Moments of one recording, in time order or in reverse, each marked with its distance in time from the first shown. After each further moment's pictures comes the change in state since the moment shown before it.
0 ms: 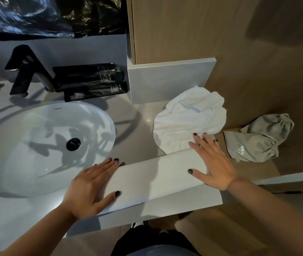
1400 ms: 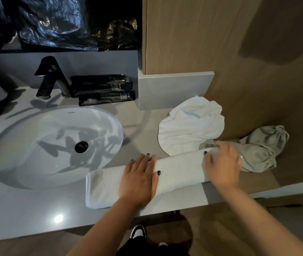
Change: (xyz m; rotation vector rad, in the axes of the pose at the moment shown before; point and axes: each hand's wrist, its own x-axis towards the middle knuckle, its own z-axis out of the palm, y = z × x) left_hand 0.053 0.099 0.046 0.207 -0.022 -0.232; right_hand -0.006 -0.059 -0.027 0.058 0.441 0.656
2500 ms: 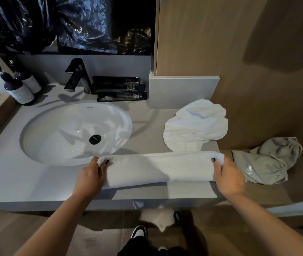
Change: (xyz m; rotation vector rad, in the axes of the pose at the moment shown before) left_hand -0.082 -0.089 -0.022 -0.471 0.296 -0.518; right_hand -0.020 0.048 -0.001 0.078 -0.171 0.025
